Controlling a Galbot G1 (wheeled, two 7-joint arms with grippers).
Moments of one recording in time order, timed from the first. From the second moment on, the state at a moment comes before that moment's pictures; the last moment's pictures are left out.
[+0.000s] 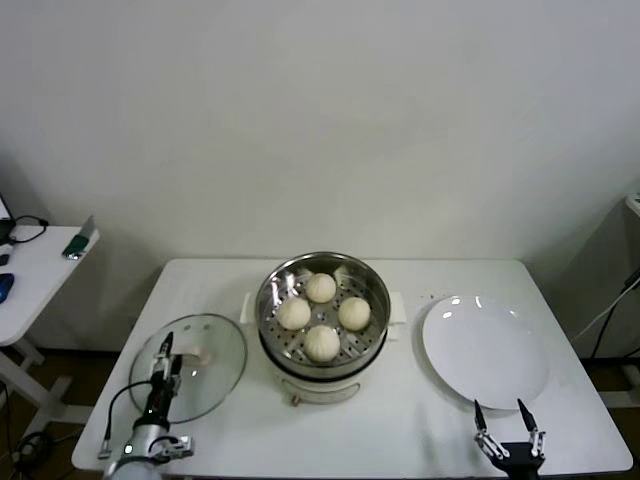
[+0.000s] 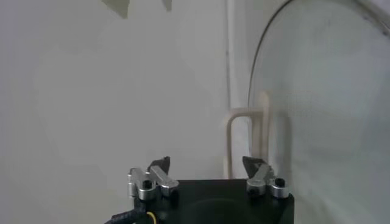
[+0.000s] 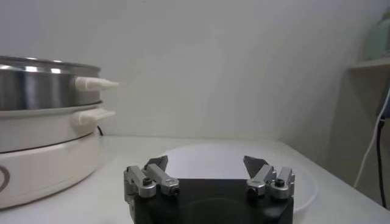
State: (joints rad) left arm 1.35 -1.29 -0.60 -1.41 1.32 0.00 -0.41; right arm -1.78 1.28 0.65 1.72 0.31 0.47 -0.05
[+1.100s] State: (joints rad) left arm 1.34 -1.29 -0.61 -1.40 1.26 -0.03 -0.39; right arm -1.78 1.29 0.64 1.70 0.29 0.51 -0.05
